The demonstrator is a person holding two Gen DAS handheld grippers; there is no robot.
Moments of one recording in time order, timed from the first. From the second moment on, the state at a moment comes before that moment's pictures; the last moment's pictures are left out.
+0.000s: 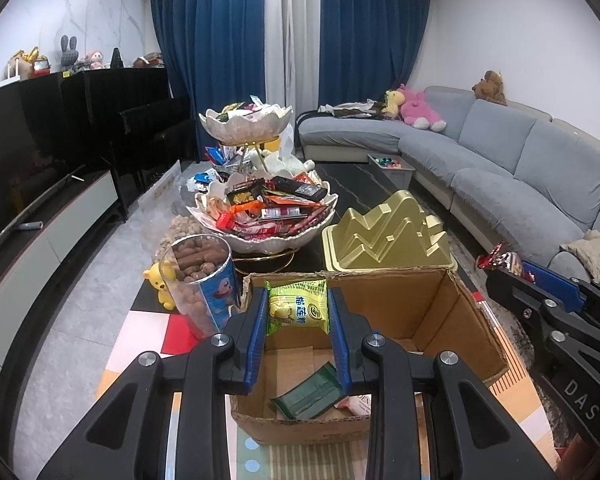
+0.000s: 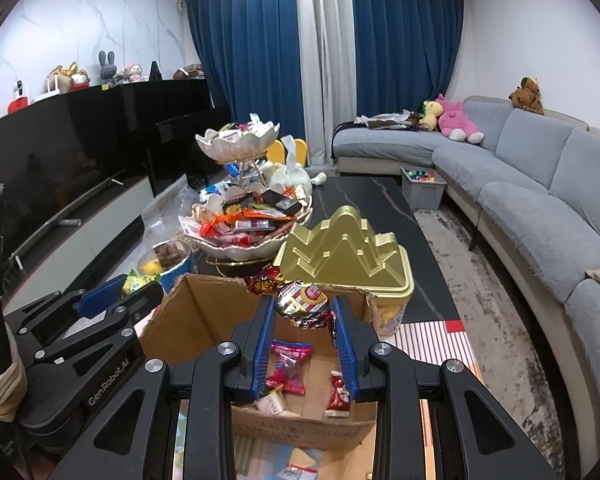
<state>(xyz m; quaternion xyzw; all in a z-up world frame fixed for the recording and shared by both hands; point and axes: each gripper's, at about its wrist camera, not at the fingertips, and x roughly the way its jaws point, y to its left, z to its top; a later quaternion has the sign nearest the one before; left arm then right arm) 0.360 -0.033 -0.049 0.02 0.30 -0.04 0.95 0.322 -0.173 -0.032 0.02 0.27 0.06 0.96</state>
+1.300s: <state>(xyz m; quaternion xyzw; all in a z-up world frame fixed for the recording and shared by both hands) 0.321 -0.036 -0.010 0.02 0.28 -0.02 0.96 0.285 -0.190 0.005 0.02 0.24 0.04 0.97</state>
